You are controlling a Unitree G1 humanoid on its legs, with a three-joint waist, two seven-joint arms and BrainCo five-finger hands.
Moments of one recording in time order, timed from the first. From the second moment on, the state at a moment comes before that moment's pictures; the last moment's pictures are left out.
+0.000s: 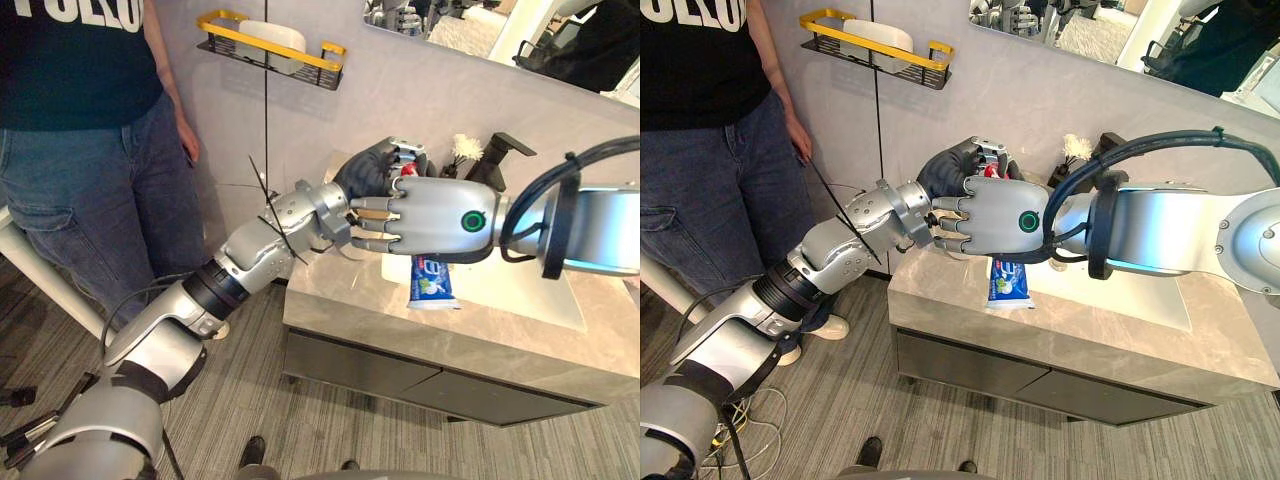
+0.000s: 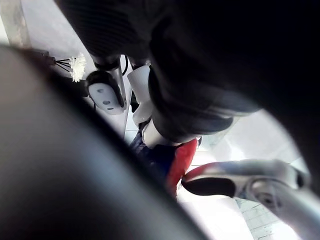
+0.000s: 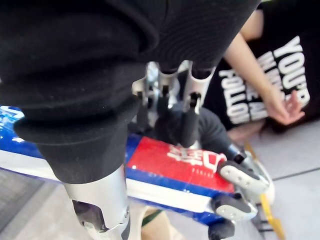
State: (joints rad) left arm -0.97 0.46 -0.69 0.17 -0.93 0.04 -0.20; right arm -1.33 -1.47 0.95 -0.54 -0.71 -0.42 0.20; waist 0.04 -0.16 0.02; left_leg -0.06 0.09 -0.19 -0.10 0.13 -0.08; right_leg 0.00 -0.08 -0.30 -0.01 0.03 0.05
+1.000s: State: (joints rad) left arm -0.97 0.49 -0.74 0.17 -0.92 0.06 -0.20; right arm -0.76 -1.53 0.52 -0.58 -0.63 -0.43 0.27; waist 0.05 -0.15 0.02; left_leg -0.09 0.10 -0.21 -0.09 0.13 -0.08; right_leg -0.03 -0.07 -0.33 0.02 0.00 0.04
